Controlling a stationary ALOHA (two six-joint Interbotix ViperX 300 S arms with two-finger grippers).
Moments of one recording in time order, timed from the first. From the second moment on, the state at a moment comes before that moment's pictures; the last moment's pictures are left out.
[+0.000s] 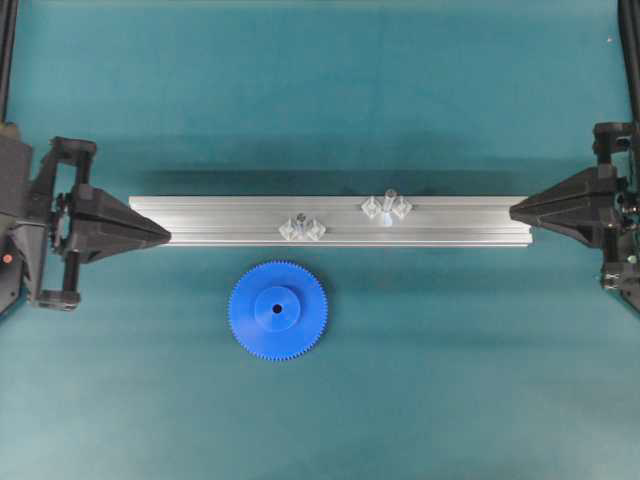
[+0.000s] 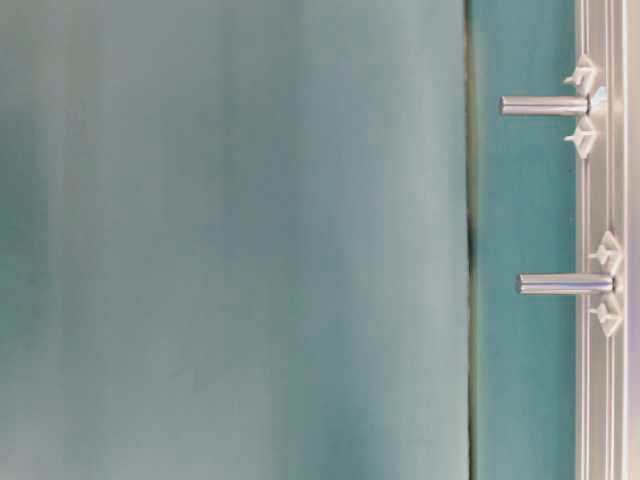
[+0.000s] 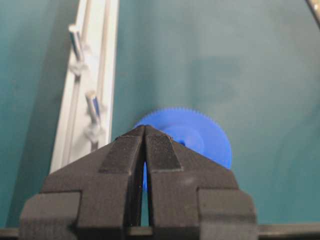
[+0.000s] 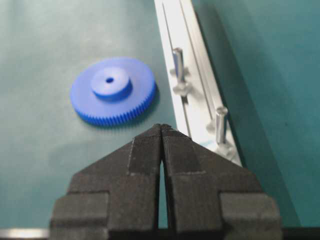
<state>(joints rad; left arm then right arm) -0.04 -0.73 1.09 0.01 -0.01 -0.04 -0.05 -0.98 1.25 0.04 0.04 0.13</state>
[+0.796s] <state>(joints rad) -0.09 -0.31 0.86 0.01 0.13 -0.04 -0.07 -0.98 1.26 0.04 0.13 0.13</state>
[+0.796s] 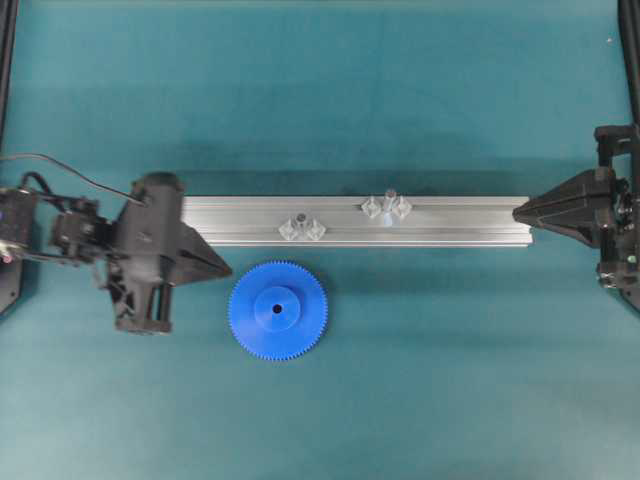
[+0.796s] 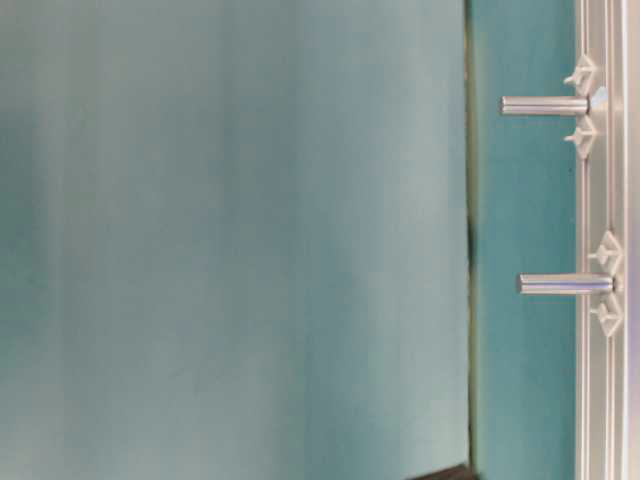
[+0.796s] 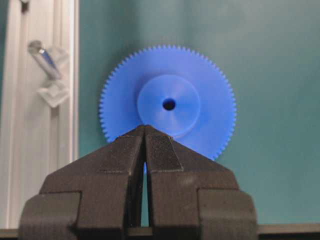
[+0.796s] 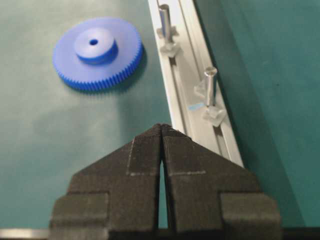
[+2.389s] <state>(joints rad) -0.12 0.13 0.44 0.01 0.57 -0.04 -0.10 -0.99 1.27 0.04 0.13 0.13</state>
